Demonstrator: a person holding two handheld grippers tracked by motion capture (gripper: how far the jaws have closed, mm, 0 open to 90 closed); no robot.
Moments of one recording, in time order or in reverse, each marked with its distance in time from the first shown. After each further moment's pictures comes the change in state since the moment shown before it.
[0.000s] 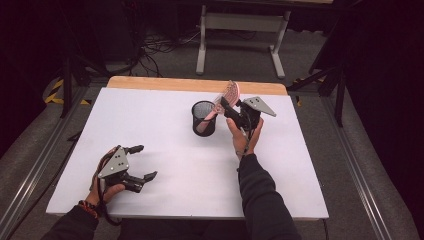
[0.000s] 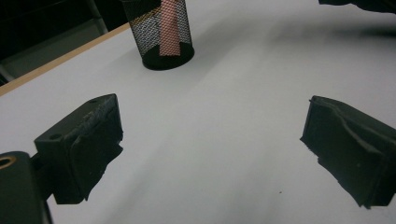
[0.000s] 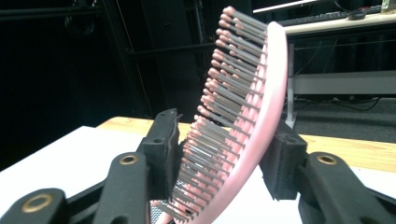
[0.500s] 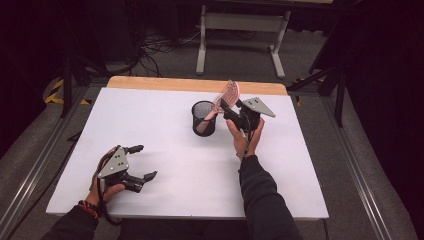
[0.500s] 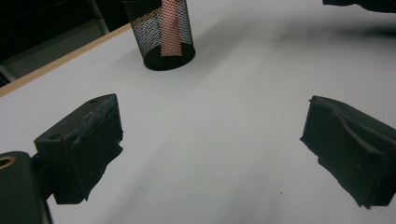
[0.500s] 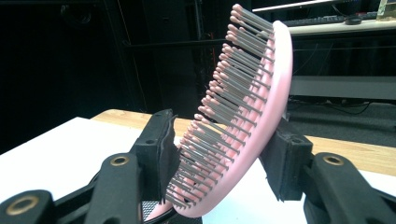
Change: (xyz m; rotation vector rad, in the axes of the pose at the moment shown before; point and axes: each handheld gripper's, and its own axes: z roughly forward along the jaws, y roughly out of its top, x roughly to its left) left arm 0.000 0.000 0.000 0.000 0.004 0.000; right arm 0.002 0.000 -0.005 0.012 -0.013 -0.051
